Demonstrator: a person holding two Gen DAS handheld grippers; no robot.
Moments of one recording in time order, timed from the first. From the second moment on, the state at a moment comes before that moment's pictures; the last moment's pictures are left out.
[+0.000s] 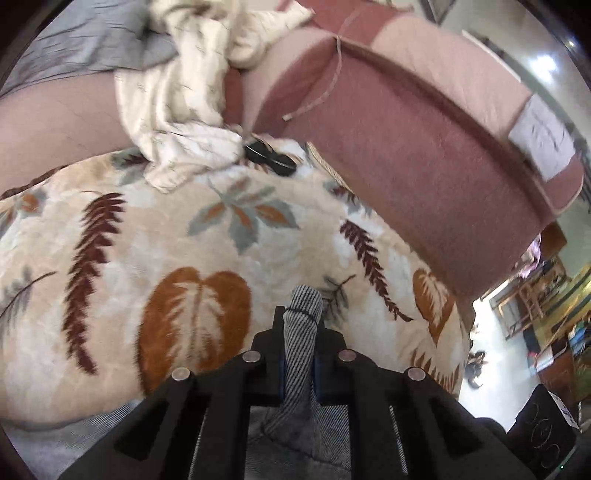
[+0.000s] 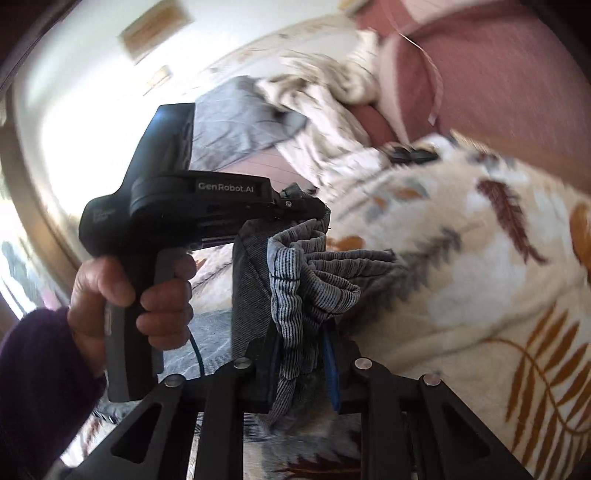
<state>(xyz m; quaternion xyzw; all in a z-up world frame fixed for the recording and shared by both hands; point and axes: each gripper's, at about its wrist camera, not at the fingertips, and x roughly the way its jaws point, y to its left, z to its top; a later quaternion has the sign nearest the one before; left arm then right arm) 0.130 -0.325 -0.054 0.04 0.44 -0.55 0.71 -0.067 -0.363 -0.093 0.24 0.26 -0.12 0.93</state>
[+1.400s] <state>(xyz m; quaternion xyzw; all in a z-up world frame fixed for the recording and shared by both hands) 0.175 -0.149 -0.117 -0.06 0.56 -0.29 0.78 0.001 -0.335 -0.115 0.29 0.36 -0.04 0.89</state>
